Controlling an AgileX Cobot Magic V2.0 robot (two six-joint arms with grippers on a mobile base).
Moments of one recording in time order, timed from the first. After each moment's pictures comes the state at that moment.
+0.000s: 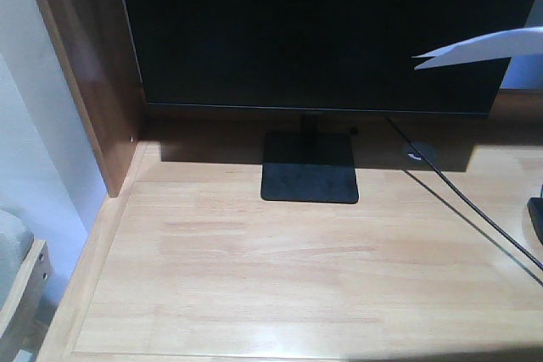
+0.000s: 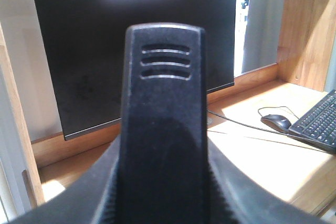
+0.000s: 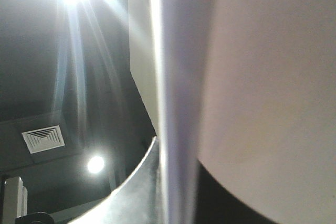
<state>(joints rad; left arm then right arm) -0.70 0.09 -0.74 0.13 0.78 -0.08 0.51 0.34 -0.33 -0.14 -0.99 1.05</state>
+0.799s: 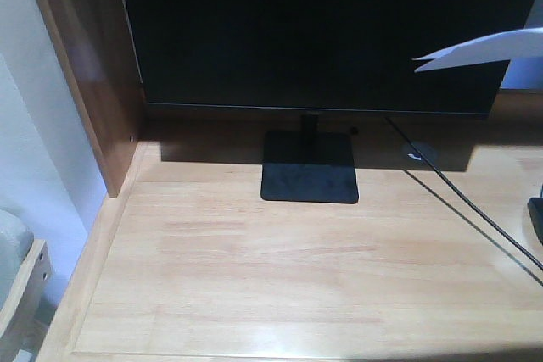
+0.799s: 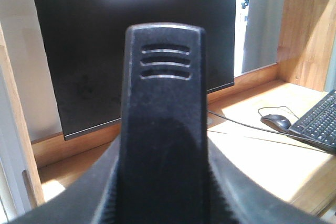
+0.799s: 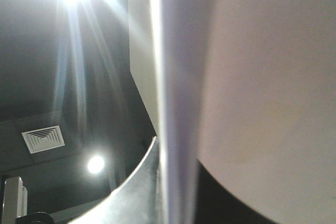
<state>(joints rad) -0.70 0.09 -0.74 0.13 0.78 -0.08 0.51 0.34 -0.33 -0.14 -0.99 1.05</state>
